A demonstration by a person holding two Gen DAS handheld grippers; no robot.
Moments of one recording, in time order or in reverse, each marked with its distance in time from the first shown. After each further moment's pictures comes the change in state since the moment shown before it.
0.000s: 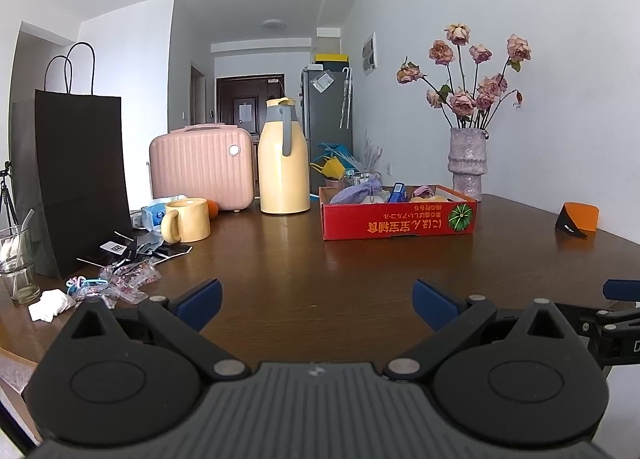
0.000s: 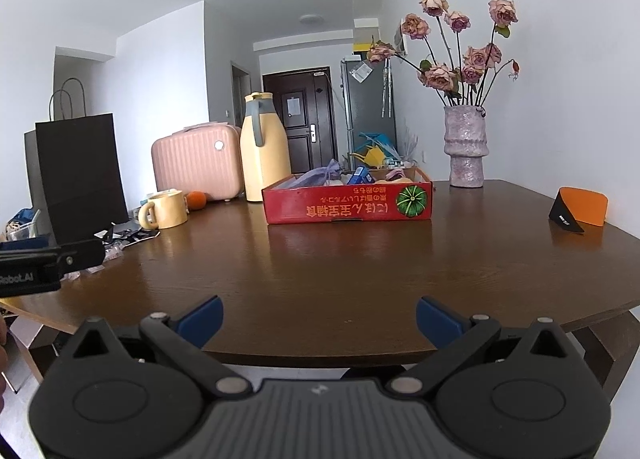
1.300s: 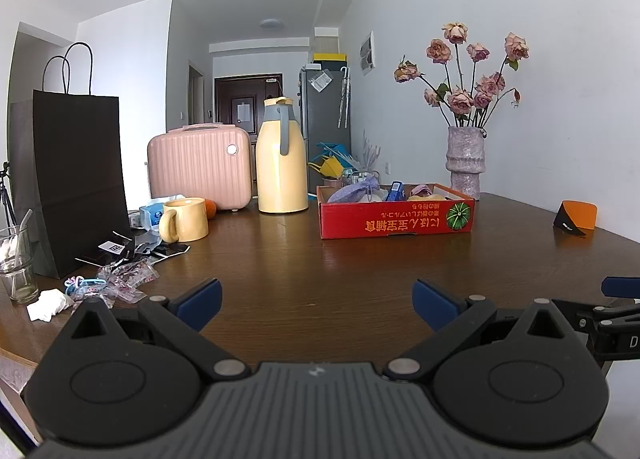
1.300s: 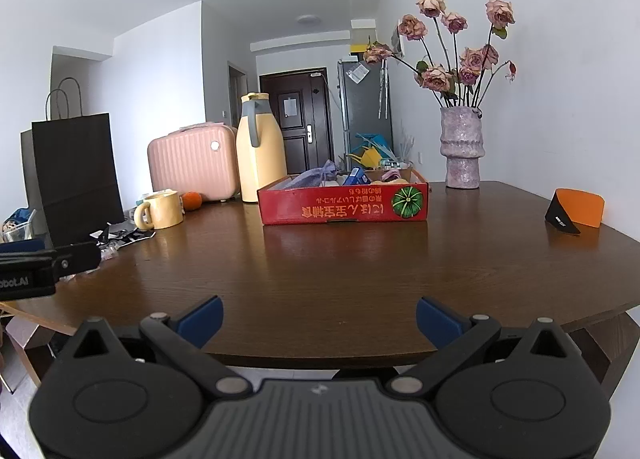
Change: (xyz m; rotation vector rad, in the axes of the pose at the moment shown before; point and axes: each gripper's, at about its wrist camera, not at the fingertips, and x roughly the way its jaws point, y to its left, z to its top) left arm 0.001 -0.002 -0.001 0.004 0.001 -0.005; right arm 0.001 -0.003 0.000 0.000 0.000 -0.008
